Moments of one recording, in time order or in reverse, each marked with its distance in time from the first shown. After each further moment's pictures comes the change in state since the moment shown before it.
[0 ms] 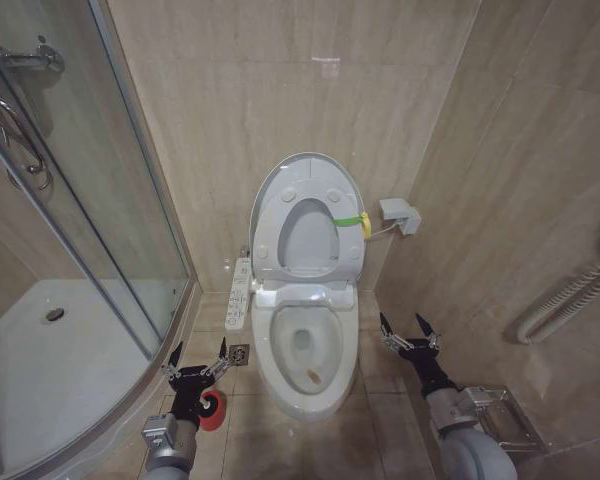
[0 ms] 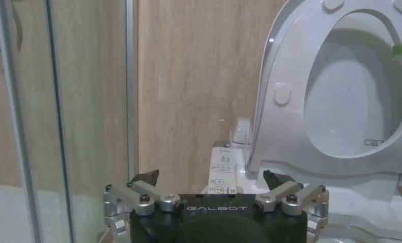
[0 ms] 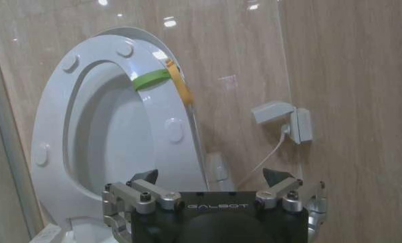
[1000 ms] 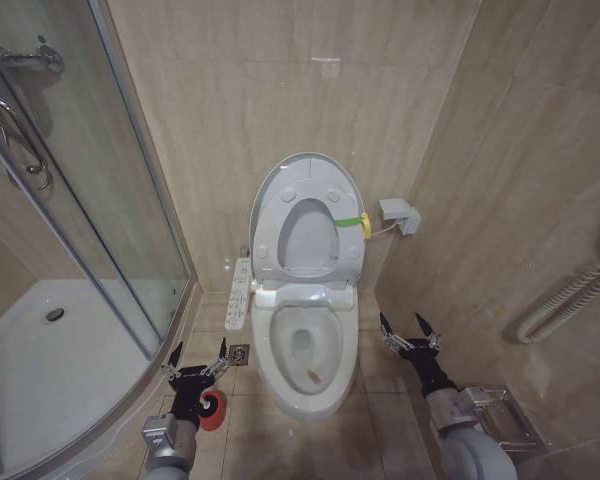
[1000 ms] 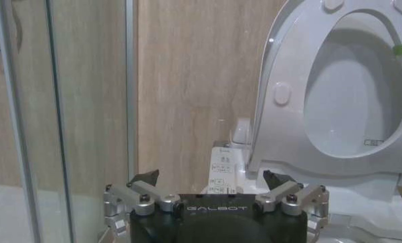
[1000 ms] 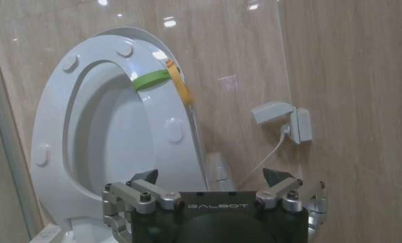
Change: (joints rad) left arm 0.000 0.000 0.000 0.000 0.000 0.000 0.000; right arm 0.000 0.000 0.000 0.000 0.000 0.000 0.000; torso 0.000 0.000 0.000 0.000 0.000
